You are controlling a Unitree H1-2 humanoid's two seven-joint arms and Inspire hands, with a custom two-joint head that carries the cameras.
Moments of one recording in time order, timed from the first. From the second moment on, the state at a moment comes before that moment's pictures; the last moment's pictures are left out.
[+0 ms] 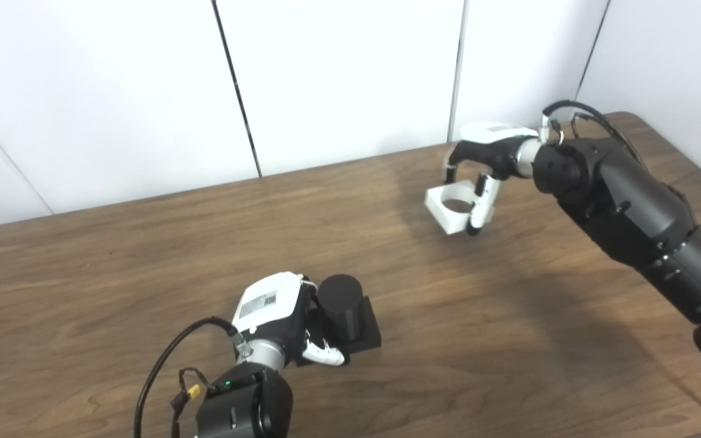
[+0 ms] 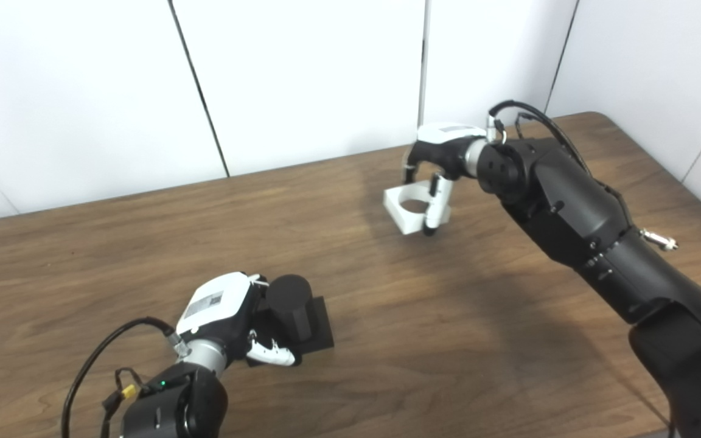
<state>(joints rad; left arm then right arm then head) -0.21 -0.14 -0.38 -0.33 1.49 0.42 -0.84 -0.69 -0.72 0.37 -0.16 -0.69 0.42 0.80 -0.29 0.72</state>
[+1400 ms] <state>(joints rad) -0.22 -0.16 -0.38 -0.31 1.53 0.42 -0.87 -0.66 -0.48 0.42 -0.54 -0.69 0.37 1.01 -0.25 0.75</state>
